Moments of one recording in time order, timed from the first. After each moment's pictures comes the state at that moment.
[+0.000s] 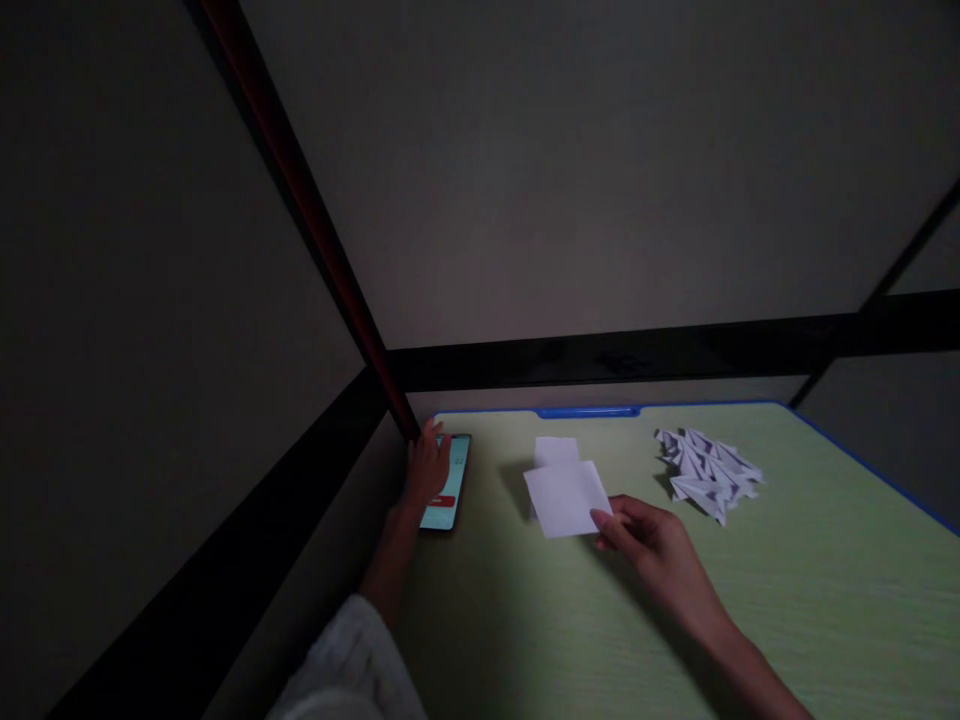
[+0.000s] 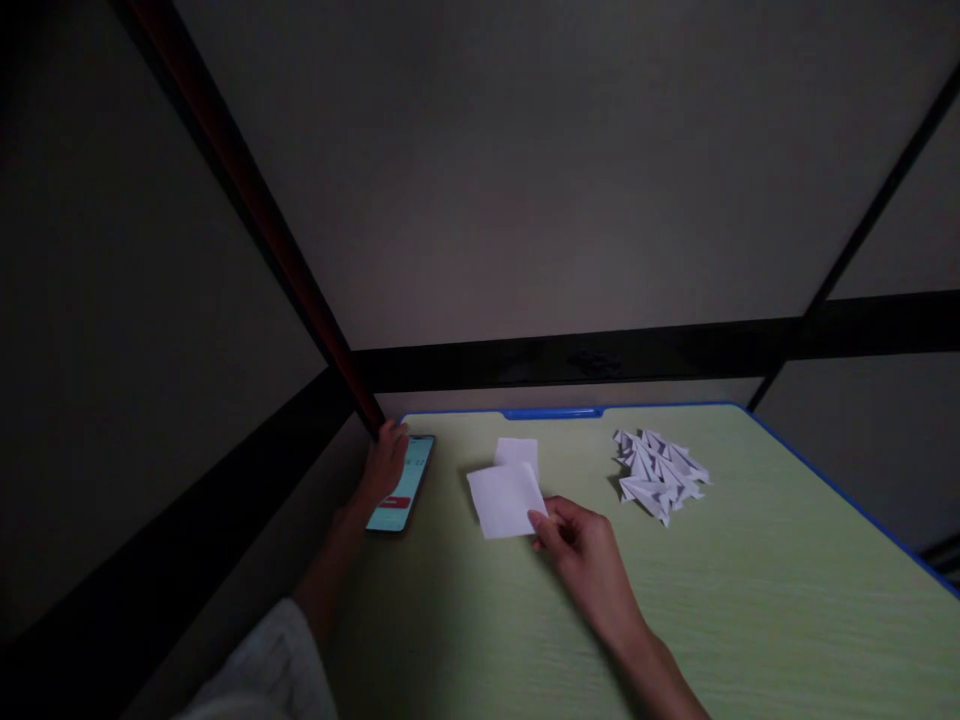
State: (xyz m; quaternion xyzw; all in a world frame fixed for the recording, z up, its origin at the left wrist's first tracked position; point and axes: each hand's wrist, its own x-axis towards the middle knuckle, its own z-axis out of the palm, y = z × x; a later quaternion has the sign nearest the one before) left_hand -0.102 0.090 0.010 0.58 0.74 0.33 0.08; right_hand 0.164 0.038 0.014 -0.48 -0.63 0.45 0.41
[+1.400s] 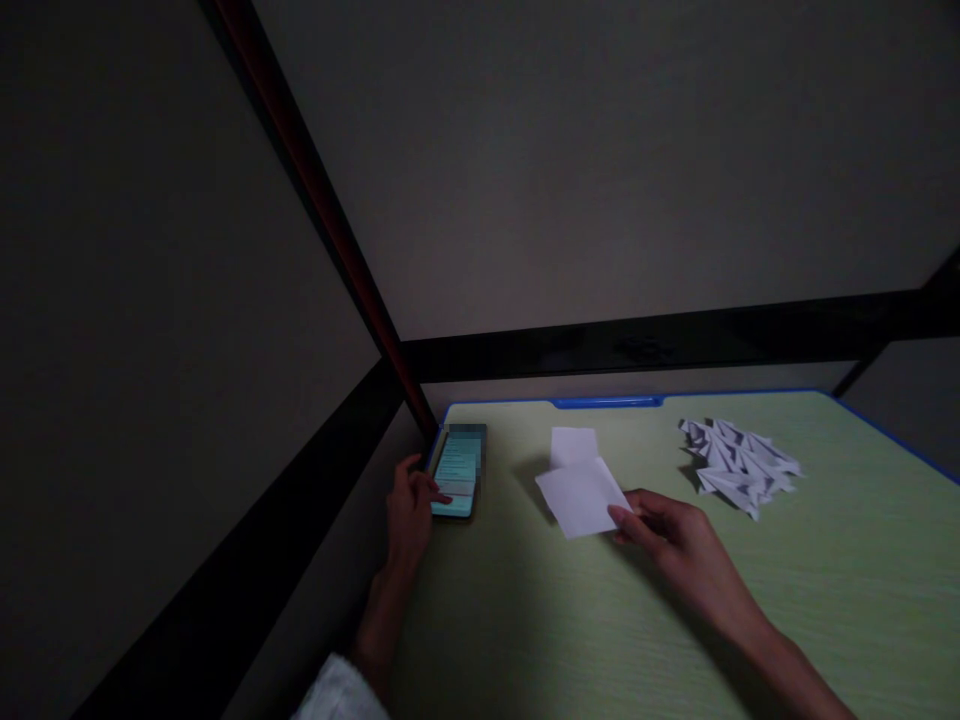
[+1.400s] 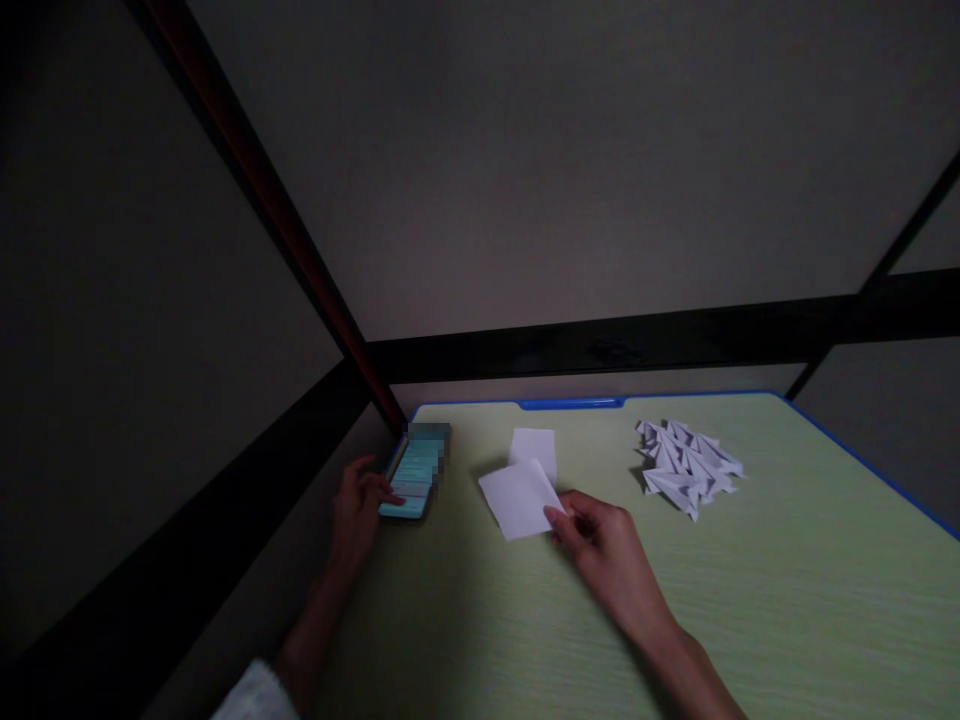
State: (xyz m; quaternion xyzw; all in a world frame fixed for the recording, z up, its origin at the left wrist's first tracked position) left_hand -0.119 0.018 -0.009 0.48 0.68 0.53 0.16; right_hand 0.165 0.037 0.014 -0.48 -0.67 0.43 0.36
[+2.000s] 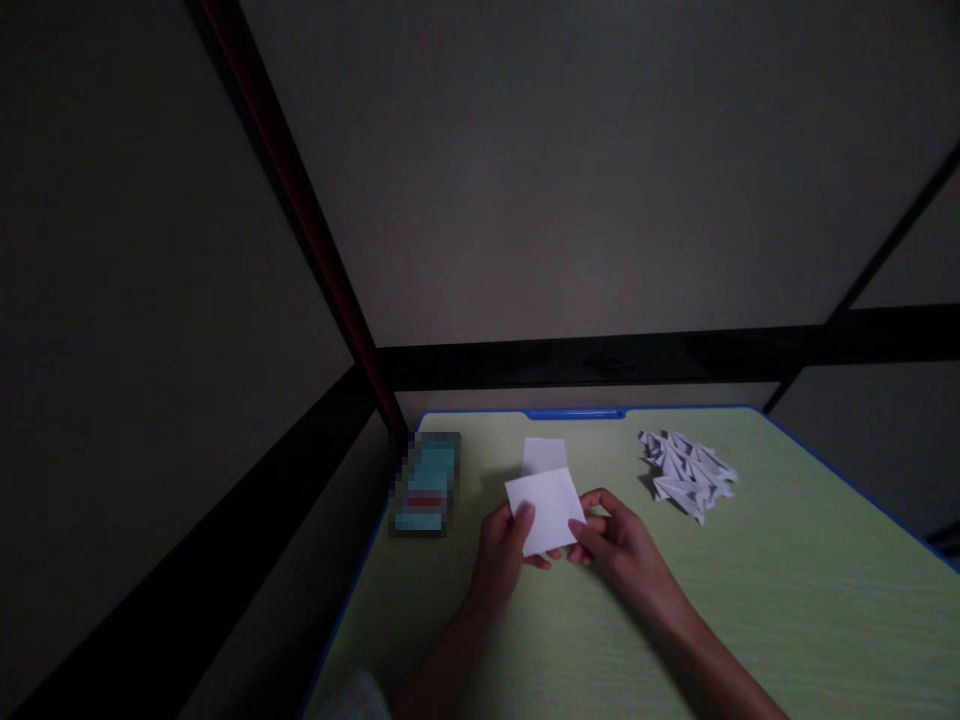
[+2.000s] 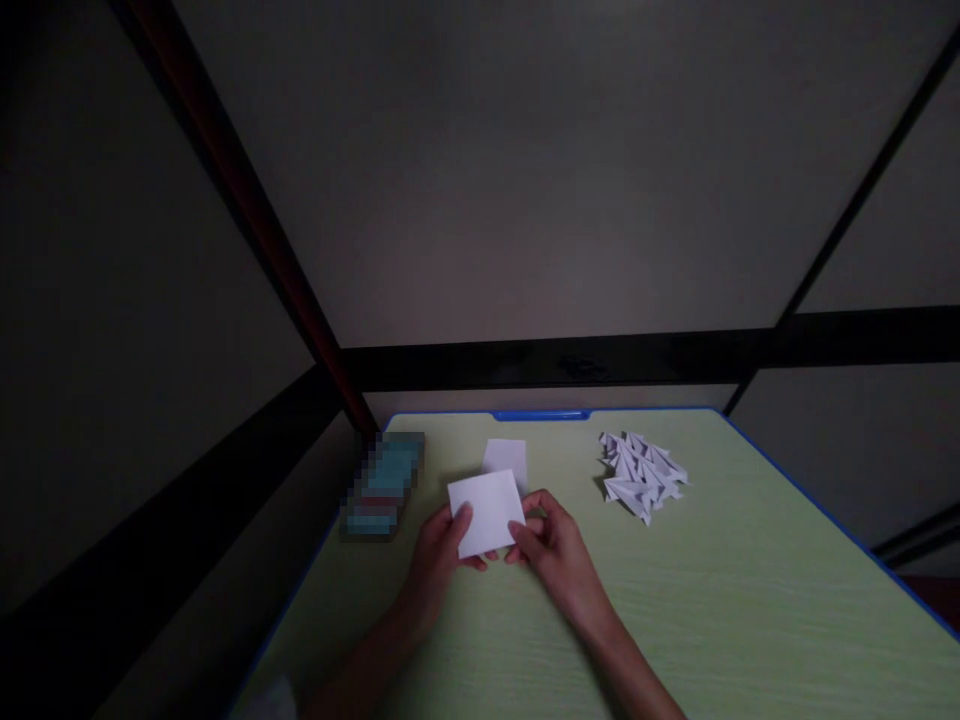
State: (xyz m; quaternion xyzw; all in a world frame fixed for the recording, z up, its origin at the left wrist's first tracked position) left_hand 0.021 0.019 -0.001 0.36 0.52 0.54 0.56; right_hand 0.153 0.038 0.004 -0.41 -0.54 0.61 0.42
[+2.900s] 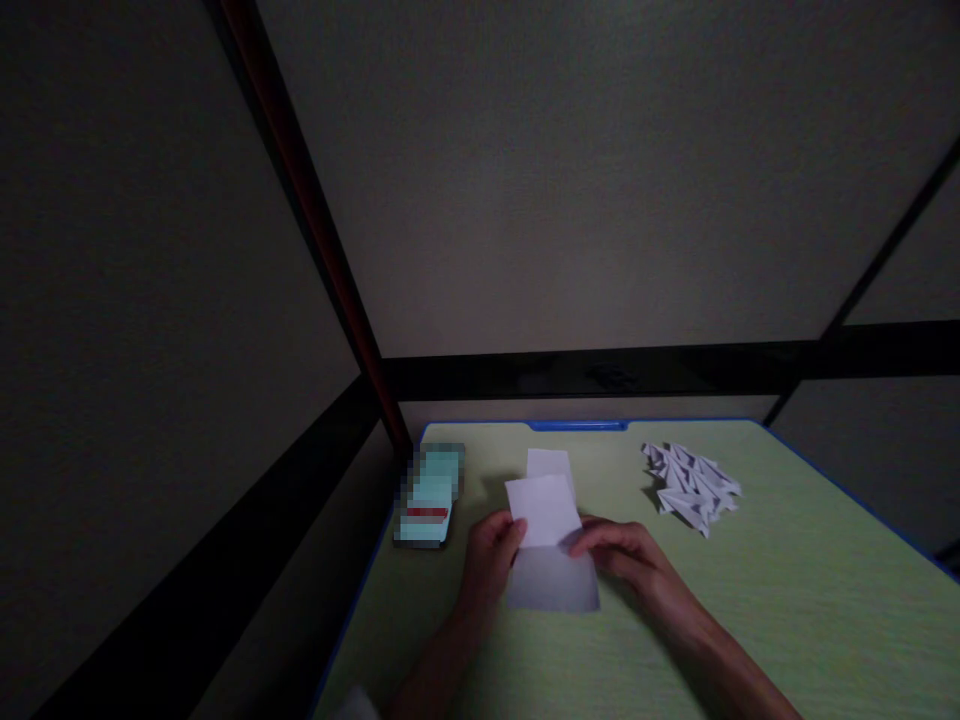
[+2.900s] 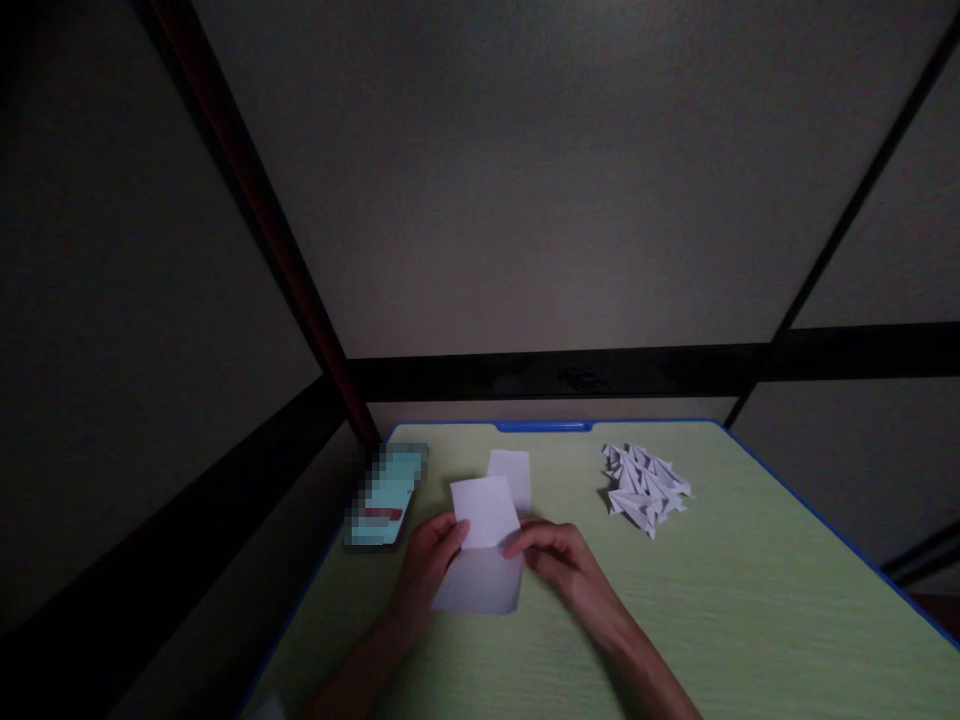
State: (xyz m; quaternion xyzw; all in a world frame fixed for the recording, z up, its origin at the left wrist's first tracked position) left_hand 0.000 0.023 -0.009 0.39 0.52 0.57 0.51; right_hand 0.169 0.038 0.015 -0.34 -0.63 0.58 0.40
